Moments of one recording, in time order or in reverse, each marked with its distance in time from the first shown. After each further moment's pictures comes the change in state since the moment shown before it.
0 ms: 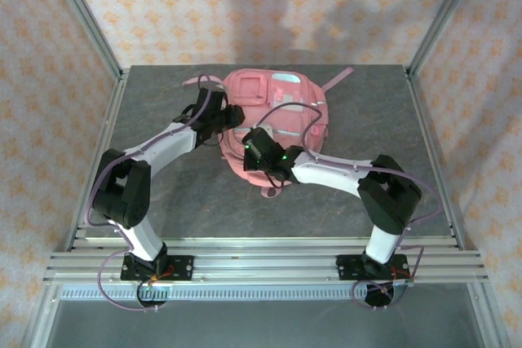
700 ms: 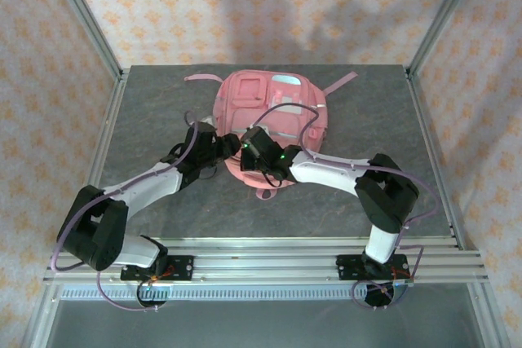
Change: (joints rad) left arm -0.077 -0.298 -0.453 0.221 -0.006 -0.187; right arm -0.002 0.017 0.011 0.026 -0.058 0.002
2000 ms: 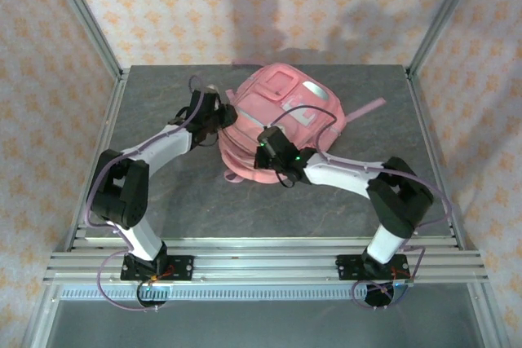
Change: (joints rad) left arm 0.126 0.293 0.418 -0.155 -0.008 0.147; right arm -0.066 -0.066 -0.122 0.074 -0.026 0.031
